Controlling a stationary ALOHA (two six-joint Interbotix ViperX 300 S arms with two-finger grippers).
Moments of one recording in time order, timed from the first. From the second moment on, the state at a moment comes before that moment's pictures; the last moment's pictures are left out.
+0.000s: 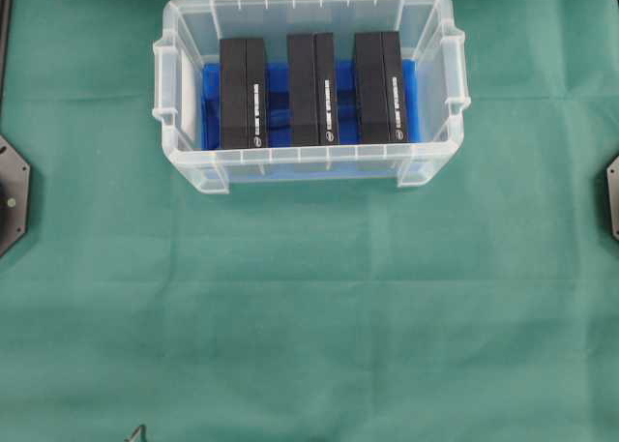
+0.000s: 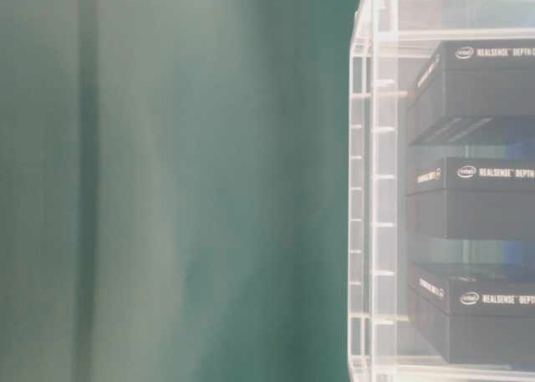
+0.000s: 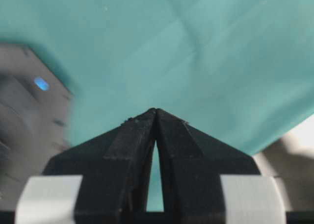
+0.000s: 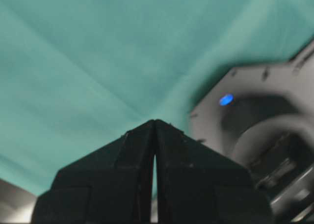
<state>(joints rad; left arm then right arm) 0.01 -0.74 0.38 0.04 1.56 -1.14 0.00 -0.70 0.39 -0.04 1.69 1.16</state>
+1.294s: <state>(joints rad) 0.38 -0.66 0.32 0.04 1.59 -0.99 -0.54 -0.65 0.37 -0.13 1.66 0.99</state>
